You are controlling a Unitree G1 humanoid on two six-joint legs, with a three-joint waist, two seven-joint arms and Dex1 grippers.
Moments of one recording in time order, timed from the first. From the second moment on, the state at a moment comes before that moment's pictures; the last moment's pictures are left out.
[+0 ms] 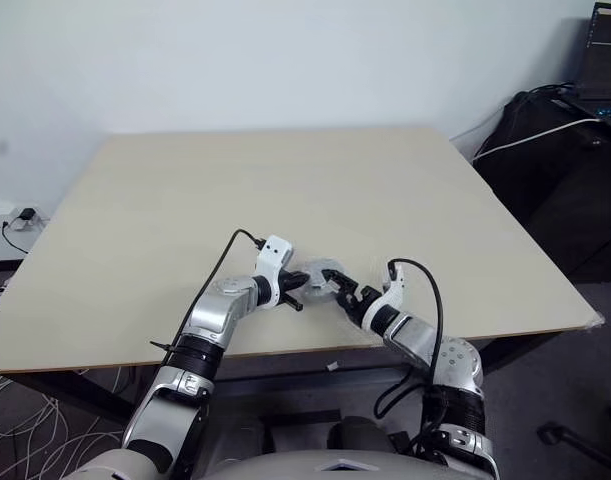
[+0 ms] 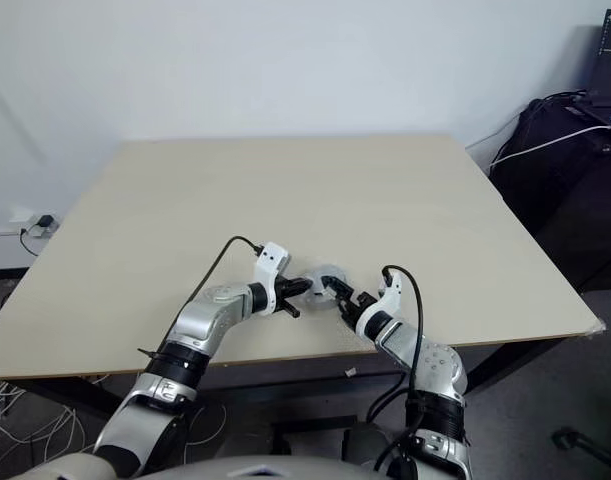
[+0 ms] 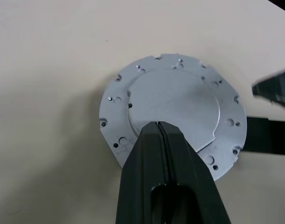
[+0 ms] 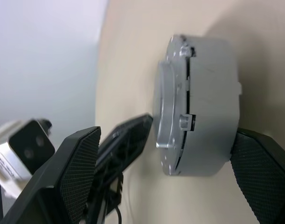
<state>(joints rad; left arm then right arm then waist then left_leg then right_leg) -0.43 0.10 -0.18 0.36 -0.14 0.58 -0.62 -0.18 0.09 -0.41 0.11 0.93 1.01 0.14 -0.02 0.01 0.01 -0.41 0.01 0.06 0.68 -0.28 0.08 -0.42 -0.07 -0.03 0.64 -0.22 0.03</state>
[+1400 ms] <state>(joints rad) -0.42 0.11 -0.16 0.35 -0.14 0.57 -0.61 -0.21 0.09 -0.38 0.16 0.90 1.02 0.20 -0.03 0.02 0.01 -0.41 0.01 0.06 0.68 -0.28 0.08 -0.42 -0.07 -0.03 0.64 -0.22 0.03</state>
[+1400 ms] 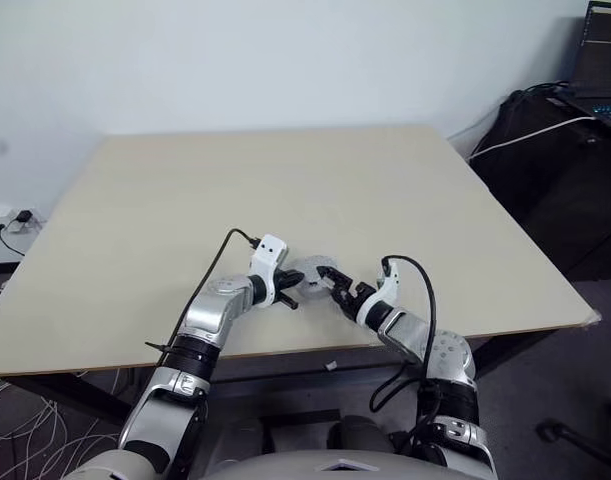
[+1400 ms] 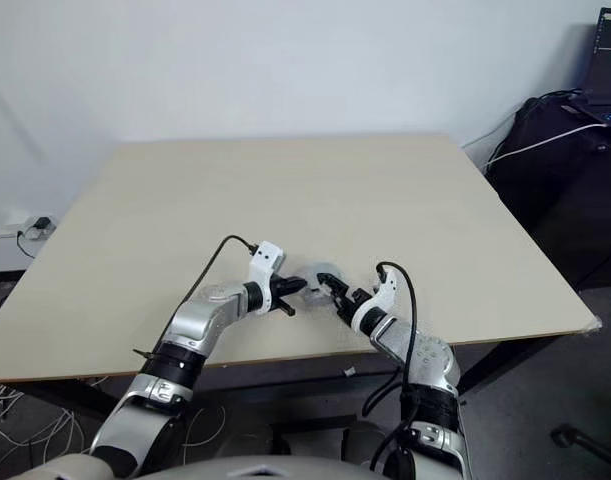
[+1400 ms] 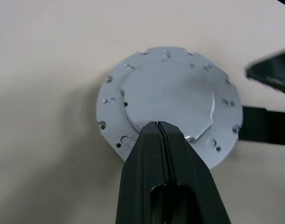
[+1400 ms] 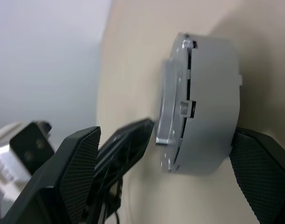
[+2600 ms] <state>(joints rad) -0.42 0.10 -0.15 0.35 -0.14 0.57 -0.61 -0.18 0.09 -0.39 0.13 0.90 1.06 0.13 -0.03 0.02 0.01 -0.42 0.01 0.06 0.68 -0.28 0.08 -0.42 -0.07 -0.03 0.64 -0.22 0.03</state>
